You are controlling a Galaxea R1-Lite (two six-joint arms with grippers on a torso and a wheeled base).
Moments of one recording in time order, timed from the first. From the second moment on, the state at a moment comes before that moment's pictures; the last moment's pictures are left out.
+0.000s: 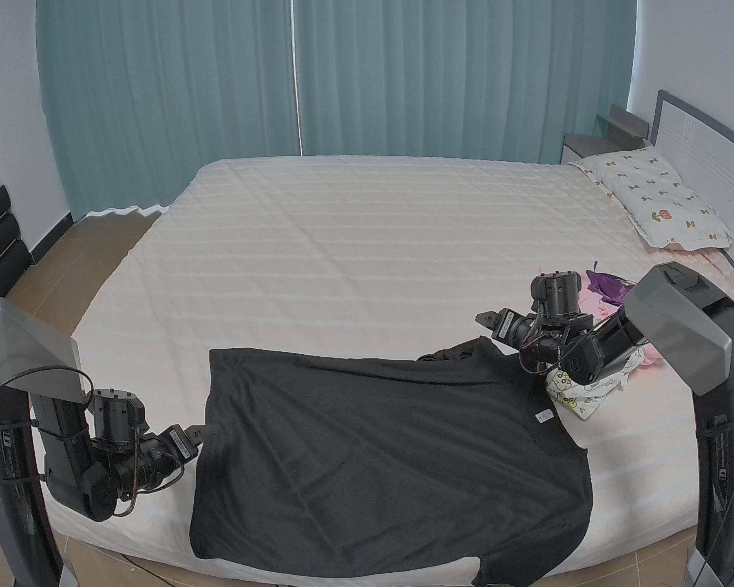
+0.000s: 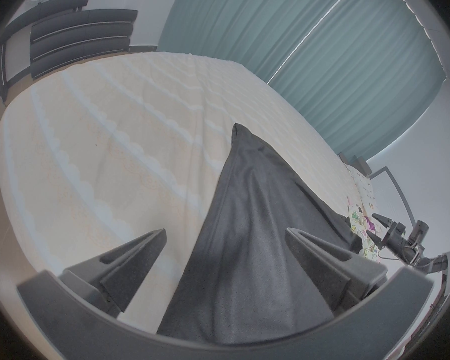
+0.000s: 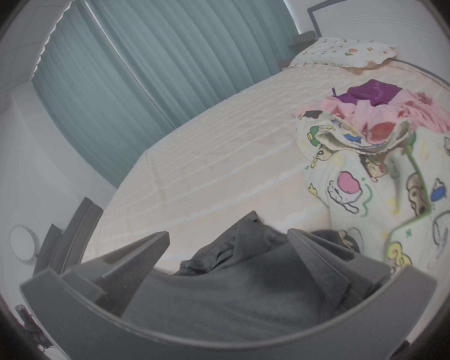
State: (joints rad) left arm -0.04 2.27 -0.24 -1.35 -0.10 -0.67; right arm 0.25 2.48 -1.37 -0.63 -0.05 0.56
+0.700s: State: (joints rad) left arm -0.06 2.31 -0.25 -1.35 -0.10 -0.67; right arm 0.26 2.66 -1.64 -0.51 -0.04 0.44
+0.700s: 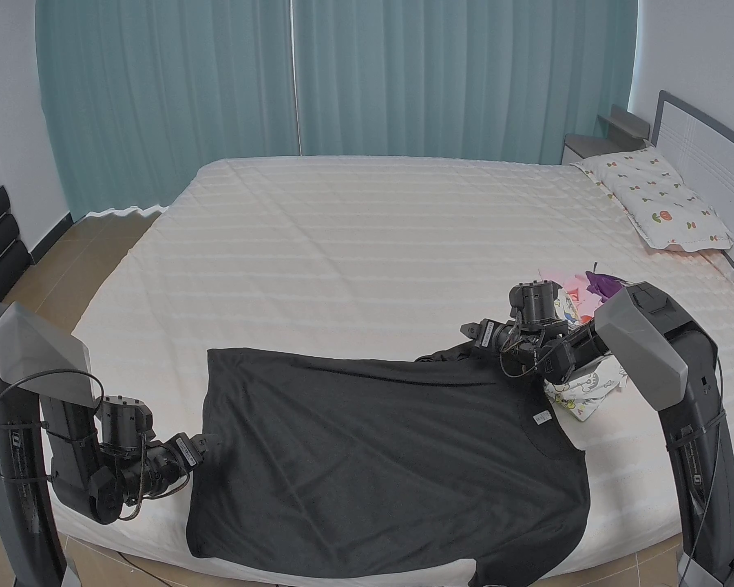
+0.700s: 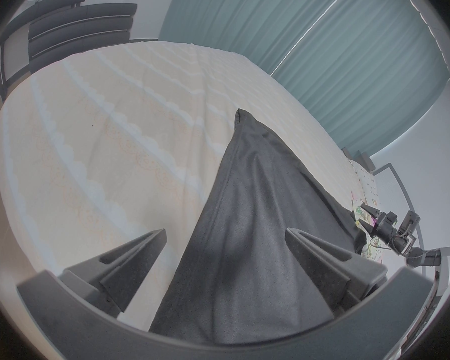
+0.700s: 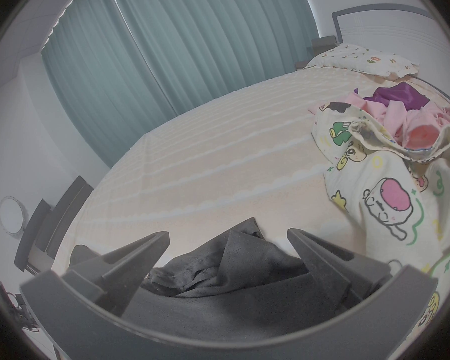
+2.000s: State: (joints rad) left arm -0.06 2.32 -0.25 -1.35 -0.10 -0.67; right arm 0.23 2.71 -1.87 -0.64 -0.09 0.56
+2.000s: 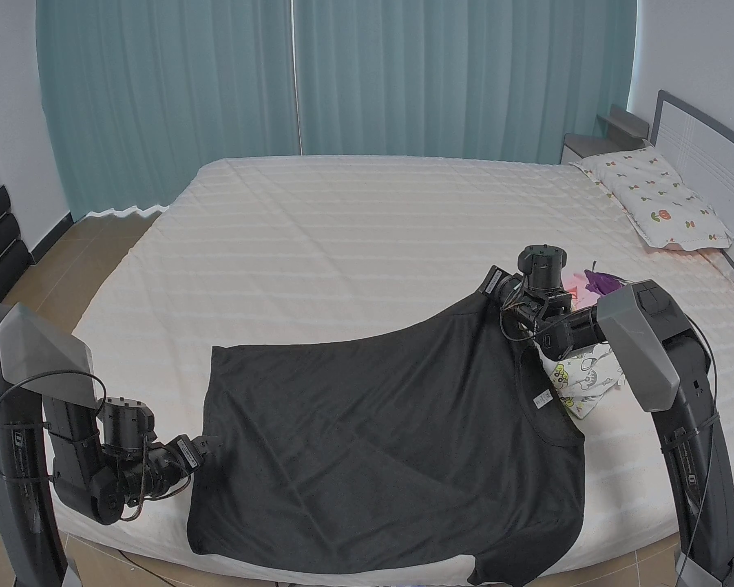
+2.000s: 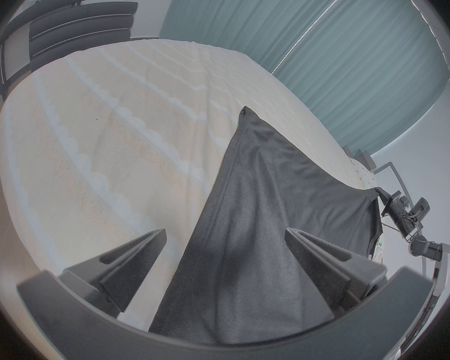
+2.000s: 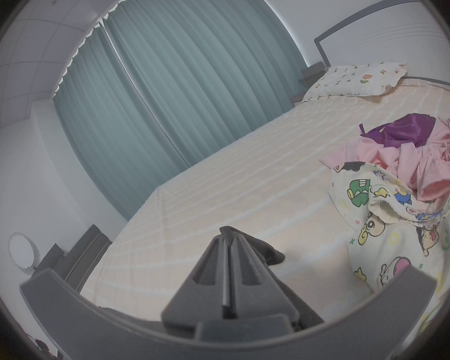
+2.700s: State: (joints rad) left arm -0.06 2.33 -0.25 -1.35 -0.10 -0.67; right arm 0.18 2.75 -1.80 -0.60 -0.09 0.55
